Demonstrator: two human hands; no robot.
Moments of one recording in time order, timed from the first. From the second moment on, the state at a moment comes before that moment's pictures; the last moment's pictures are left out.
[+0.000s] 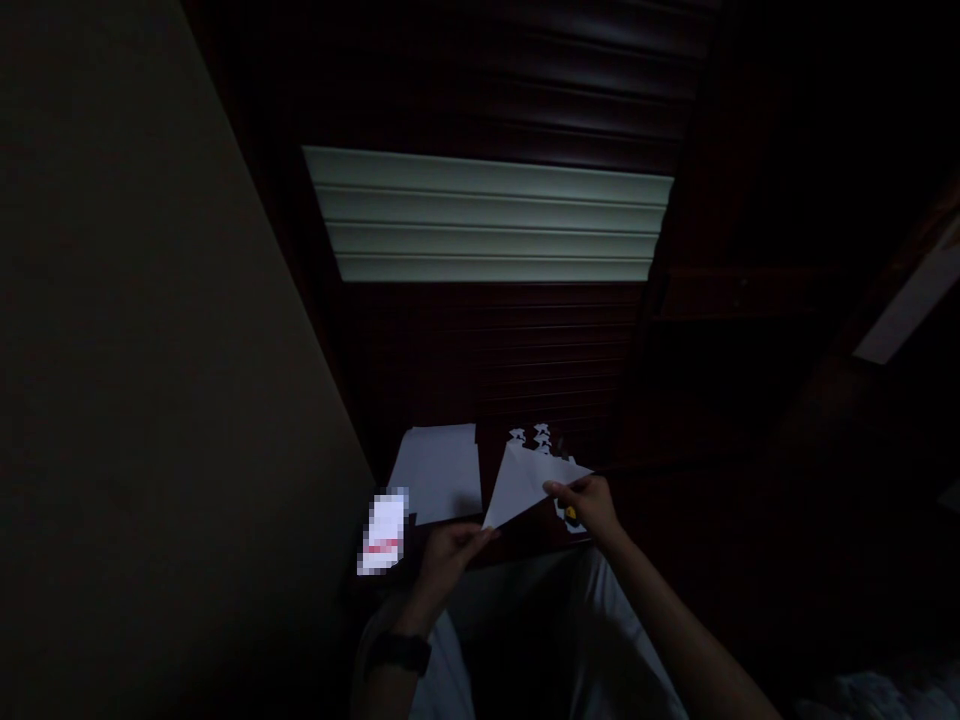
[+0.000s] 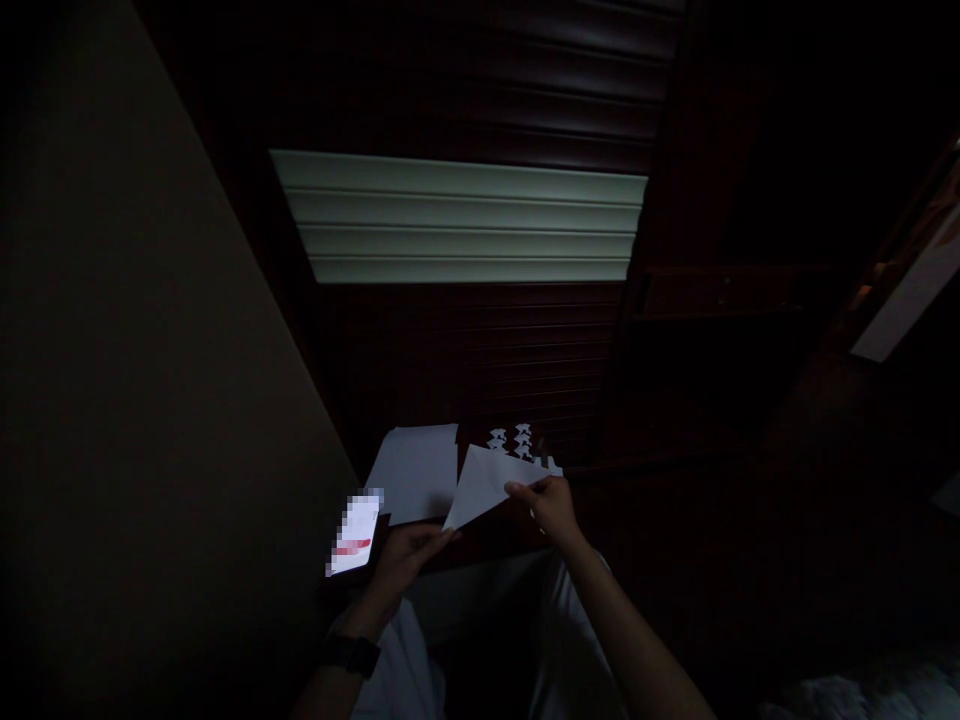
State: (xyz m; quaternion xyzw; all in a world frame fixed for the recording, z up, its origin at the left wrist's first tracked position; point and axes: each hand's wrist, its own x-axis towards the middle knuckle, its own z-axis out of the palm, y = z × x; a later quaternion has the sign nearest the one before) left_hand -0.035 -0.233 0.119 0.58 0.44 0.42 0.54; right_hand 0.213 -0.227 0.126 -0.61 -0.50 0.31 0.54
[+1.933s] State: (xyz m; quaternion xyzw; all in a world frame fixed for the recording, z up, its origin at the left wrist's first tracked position) left_hand -0.018 -0.273 0.118 0.68 0.44 0.36 0.46; right_hand 0.169 -0.243 0.114 -0.38 -0.24 0.72 0.53
